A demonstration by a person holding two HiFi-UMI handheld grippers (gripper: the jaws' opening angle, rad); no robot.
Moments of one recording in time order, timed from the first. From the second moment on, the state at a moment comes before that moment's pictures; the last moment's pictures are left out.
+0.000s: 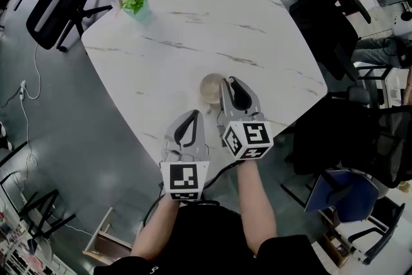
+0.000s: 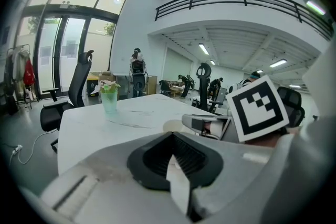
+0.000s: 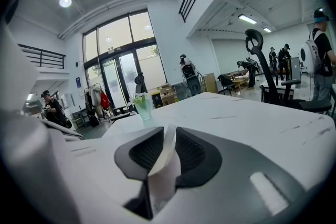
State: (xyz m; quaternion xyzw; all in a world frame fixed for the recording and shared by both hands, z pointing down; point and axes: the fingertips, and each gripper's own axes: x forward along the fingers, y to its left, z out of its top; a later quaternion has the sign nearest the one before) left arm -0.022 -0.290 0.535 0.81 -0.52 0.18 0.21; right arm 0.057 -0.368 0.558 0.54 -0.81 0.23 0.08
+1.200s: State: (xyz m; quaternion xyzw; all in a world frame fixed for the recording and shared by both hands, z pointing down) left arm -0.009 -0.234 0.453 0.81 -0.56 0.13 0.13; right arm 0.086 -0.297 0.414 0.52 -0.84 0.13 -0.05
